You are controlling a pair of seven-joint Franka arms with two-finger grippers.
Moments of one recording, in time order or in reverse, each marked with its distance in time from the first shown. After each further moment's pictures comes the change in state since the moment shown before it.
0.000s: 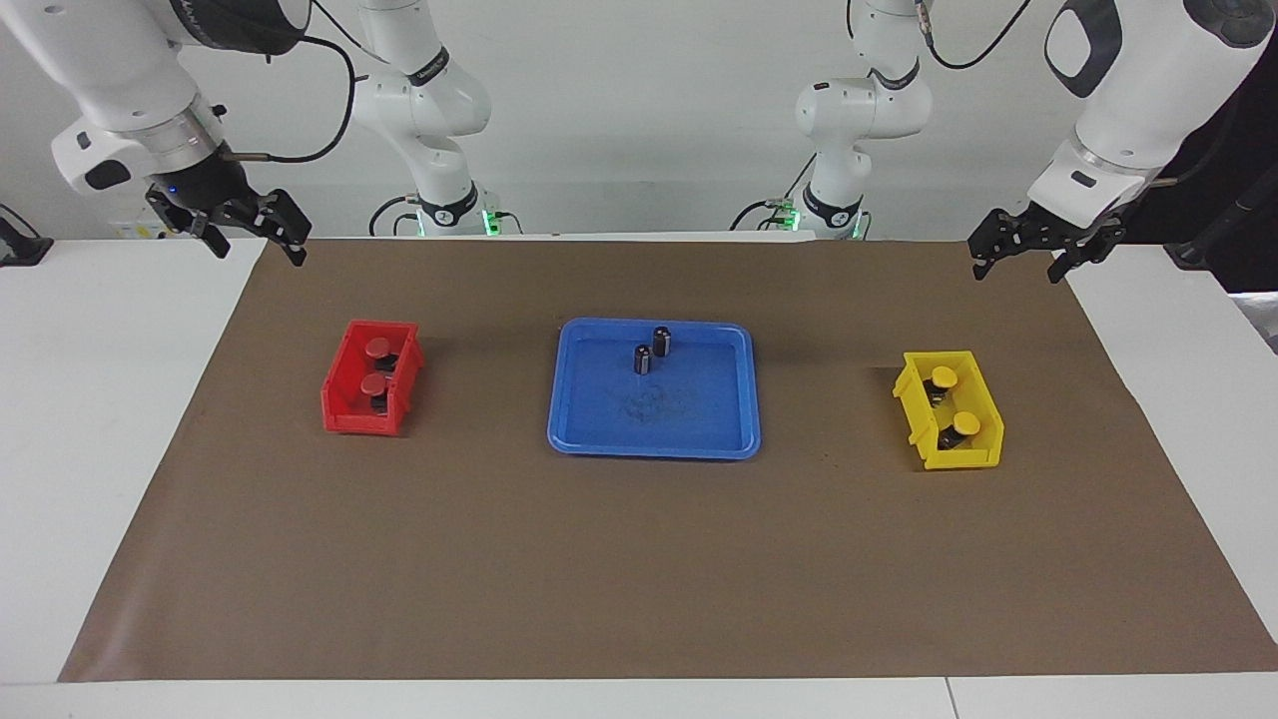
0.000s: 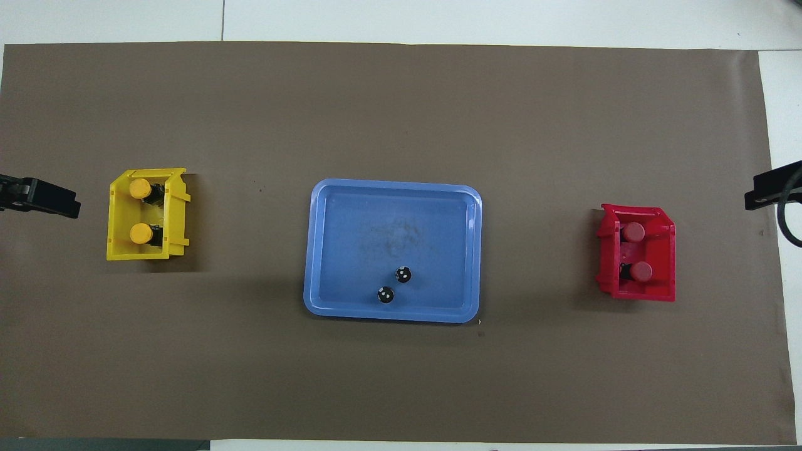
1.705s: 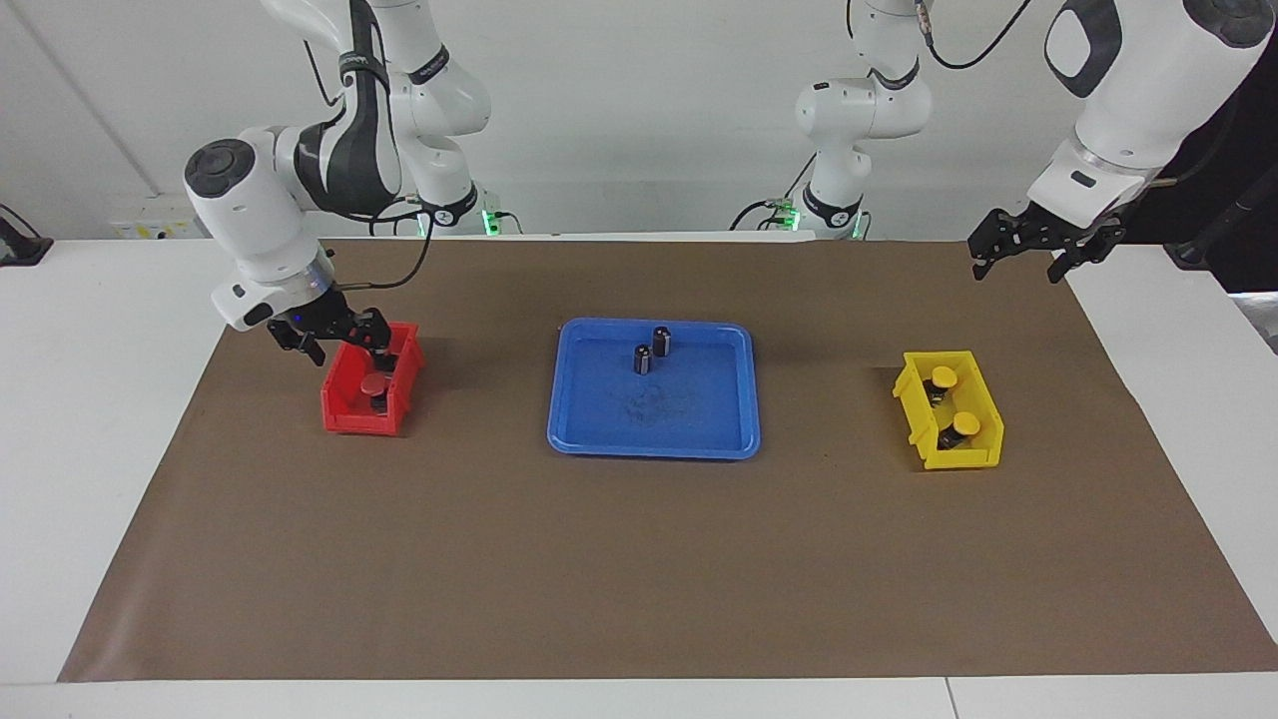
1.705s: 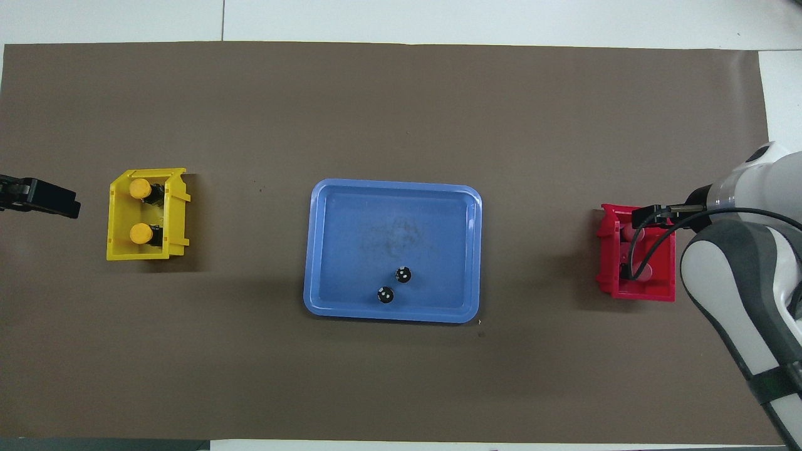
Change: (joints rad) left arm 0.000 0.000 0.000 0.000 0.000 0.000 0.000; right arm 0.028 -0.028 0.013 -0.614 0.042 0.672 -0.091
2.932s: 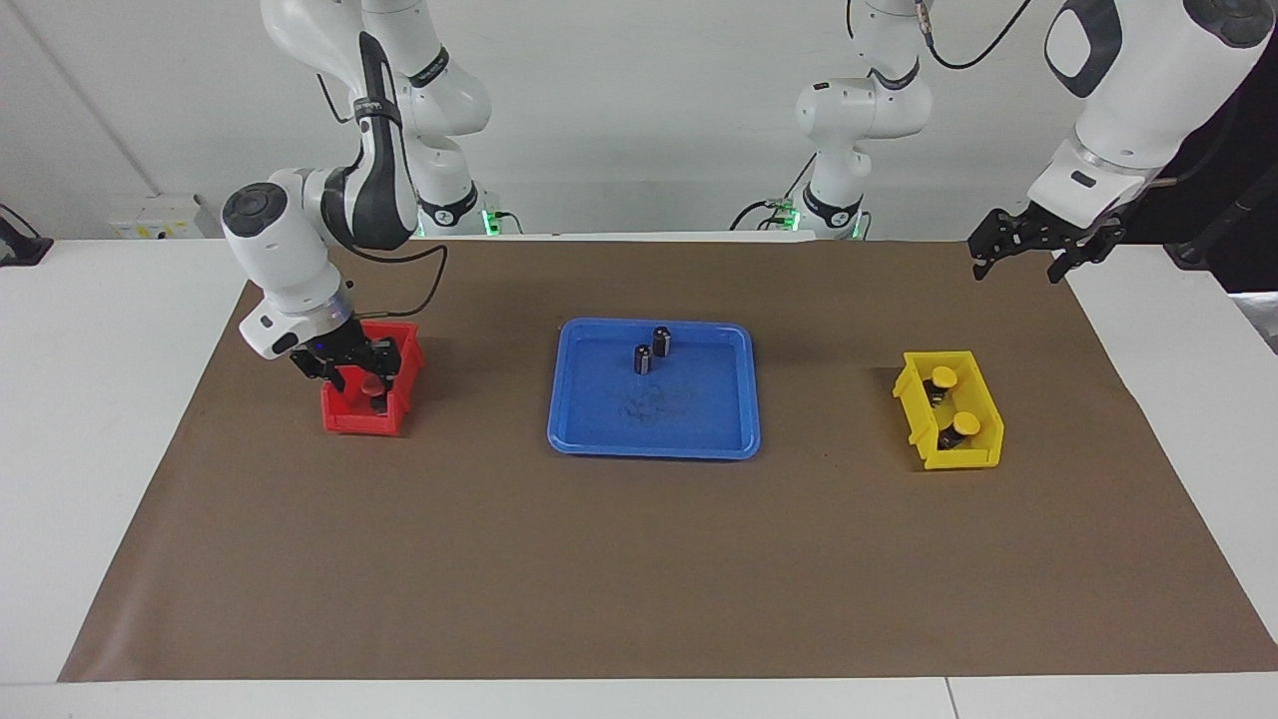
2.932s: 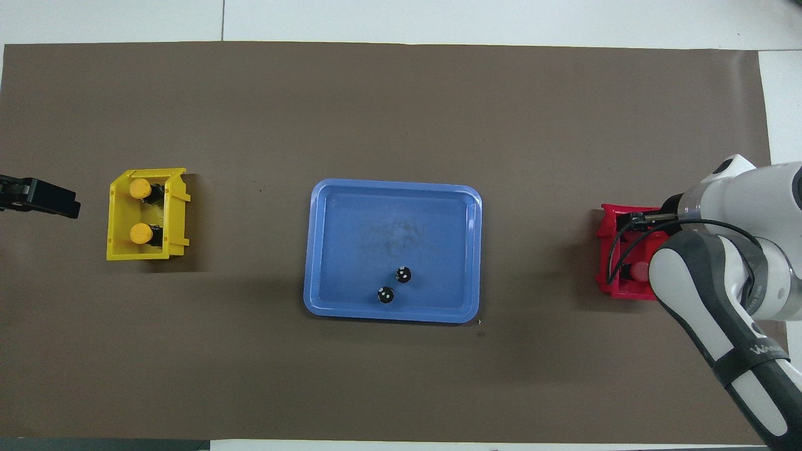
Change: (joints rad) left arm 0.000 0.000 0.000 0.000 0.000 0.000 0.000; right arm -0.001 0.060 0.000 -0.069 0.000 0.151 -0.043
